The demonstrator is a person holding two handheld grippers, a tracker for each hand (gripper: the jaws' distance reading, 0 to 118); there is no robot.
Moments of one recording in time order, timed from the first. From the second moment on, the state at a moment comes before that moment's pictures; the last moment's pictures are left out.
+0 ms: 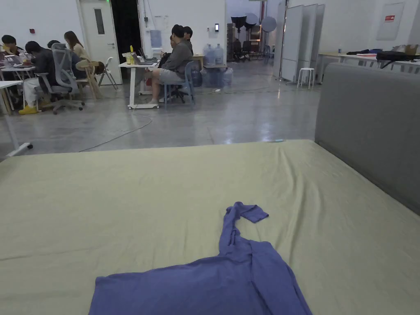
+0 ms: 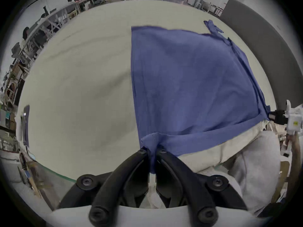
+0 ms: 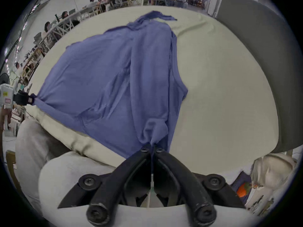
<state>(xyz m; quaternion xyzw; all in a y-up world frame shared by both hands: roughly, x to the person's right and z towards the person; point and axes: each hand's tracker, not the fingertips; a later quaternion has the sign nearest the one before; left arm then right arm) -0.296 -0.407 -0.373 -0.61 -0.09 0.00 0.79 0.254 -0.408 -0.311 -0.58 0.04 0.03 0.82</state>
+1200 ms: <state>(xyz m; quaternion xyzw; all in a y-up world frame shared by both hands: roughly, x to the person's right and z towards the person) -0.241 -0.319 -0.420 -0.47 -0.07 0.10 0.87 0.230 -0.285 -0.665 -0.42 0.08 -0.14 0.89</state>
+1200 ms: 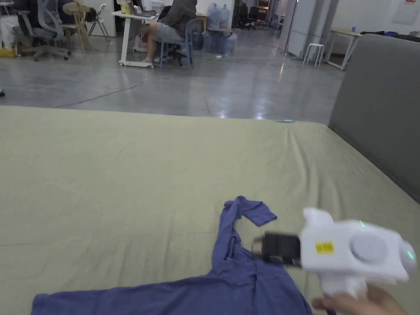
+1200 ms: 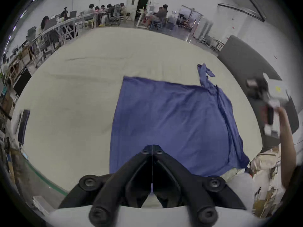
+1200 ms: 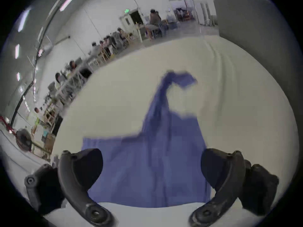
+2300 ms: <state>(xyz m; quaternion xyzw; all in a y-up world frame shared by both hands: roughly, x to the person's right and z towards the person) -0.249 -0.307 -0.434 -0.47 -0.08 0.13 0.87 0.190 -0.279 -0.632 -0.50 0.03 0.08 0.86</state>
